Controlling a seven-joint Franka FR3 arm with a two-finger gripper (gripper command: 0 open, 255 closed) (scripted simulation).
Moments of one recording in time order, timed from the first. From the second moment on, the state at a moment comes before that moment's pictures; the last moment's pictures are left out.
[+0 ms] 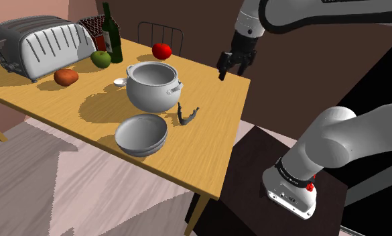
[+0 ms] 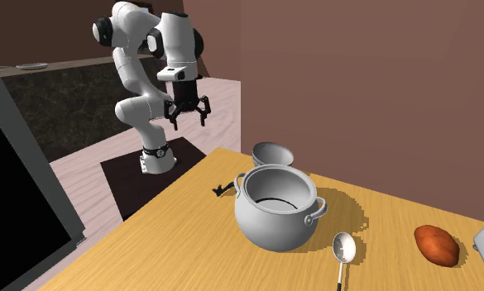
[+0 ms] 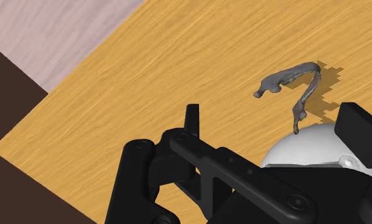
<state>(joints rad) 0.00 -0.66 0.10 -2.50 0.01 1.90 0.34</state>
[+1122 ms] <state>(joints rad) -0.04 -0.10 0.38 -2.47 -0.11 2.45 0.88</state>
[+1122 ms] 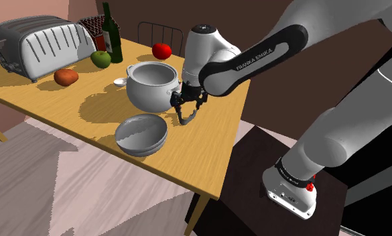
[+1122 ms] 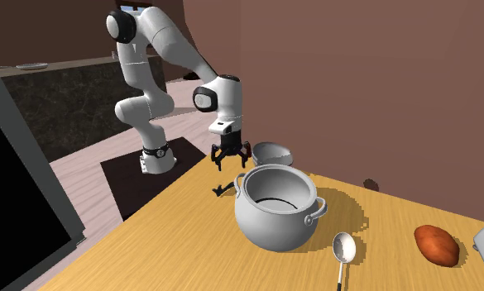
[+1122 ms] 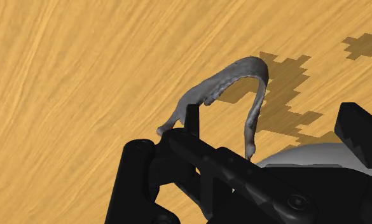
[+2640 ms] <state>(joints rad) -0.04 0.12 0.37 -2.42 -0.31 2.59 1.07</state>
